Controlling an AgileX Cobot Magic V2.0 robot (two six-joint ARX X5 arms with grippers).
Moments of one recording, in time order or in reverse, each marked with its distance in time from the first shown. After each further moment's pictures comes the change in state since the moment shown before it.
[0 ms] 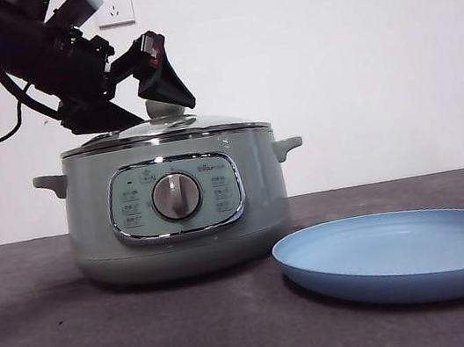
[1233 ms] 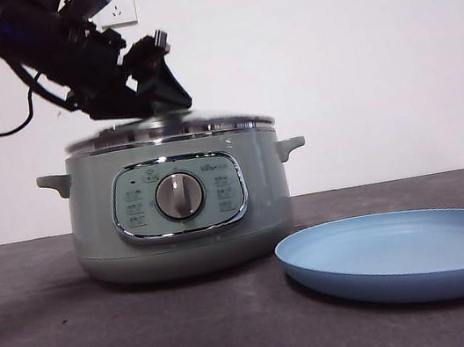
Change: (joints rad) left arm -0.035 0.007 0.060 -0.023 -0.058 0.003; right arm 0.000 0.000 0.000 -0.024 0.073 0.000
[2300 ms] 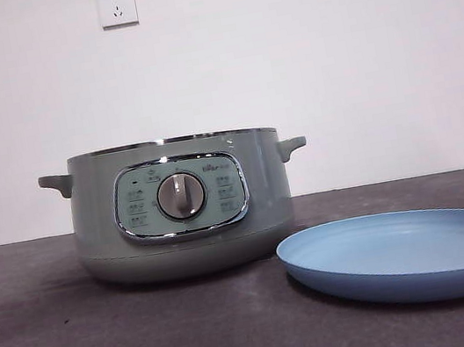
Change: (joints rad) left arm 0.002 -0.670 0.231 -0.740 0.025 0.000; right arm 0.001 0.036 0.000 0.146 0.000 0.035
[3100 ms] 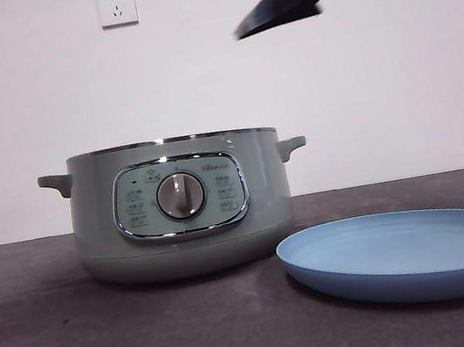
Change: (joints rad) left arm 0.000 -0.164 0.003 -0.158 -0.021 -0.025; right arm 0.385 0.520 0.100 0.571 0.247 0.160
